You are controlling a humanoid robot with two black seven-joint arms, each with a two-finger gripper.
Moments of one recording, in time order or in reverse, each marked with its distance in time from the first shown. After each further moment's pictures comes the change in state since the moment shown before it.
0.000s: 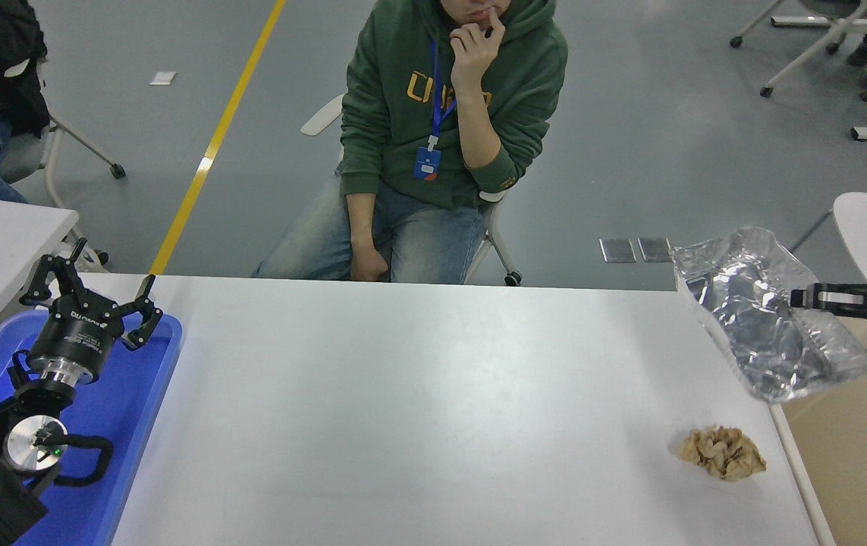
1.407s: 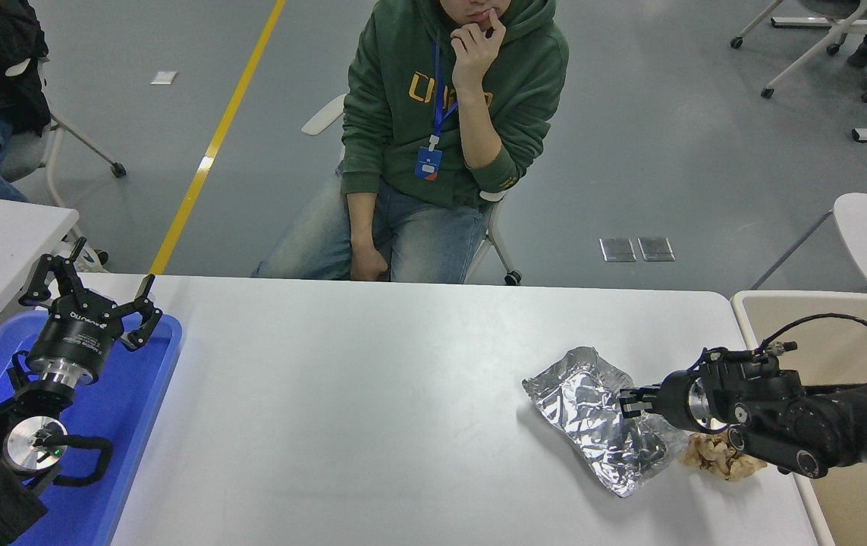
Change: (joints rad) left arm 0.000 0.000 0.000 0.000 0.000 0.000 0.000; right arm -0.263 0.777 -0.290 -0.499 -0.057 -0.361 0.002
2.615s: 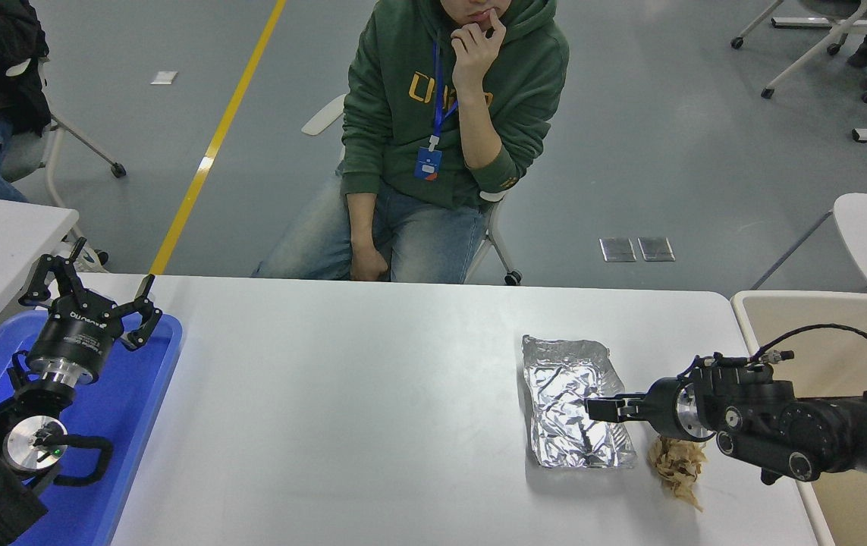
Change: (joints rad) left arm 0.000 0.000 0.000 0.000 0.000 0.000 0.000; right arm -0.041 0.045 0.031 0.016 0.073 0.001 -0.006
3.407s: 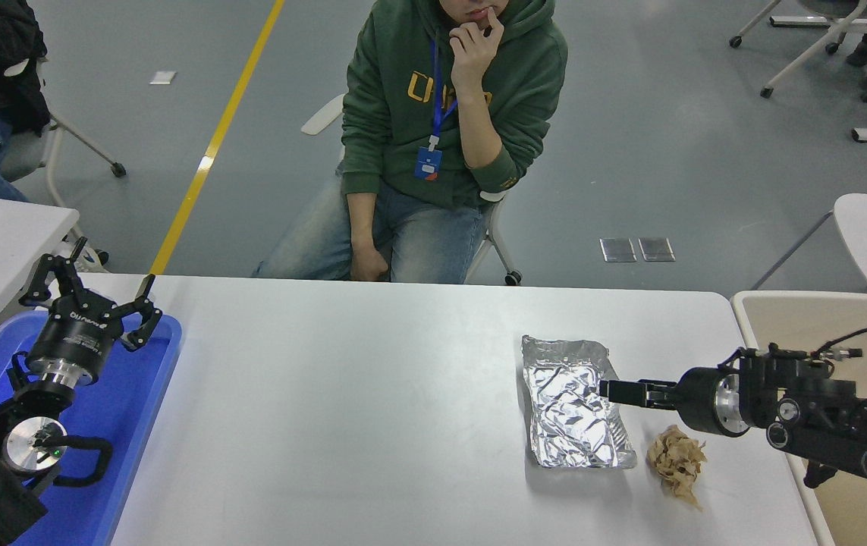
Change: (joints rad) left arm 0.000 0.000 0.000 0.000 0.000 0.000 0.000; right arm 0.010 -0.161 0.081 0.199 0.020 0.000 0.013
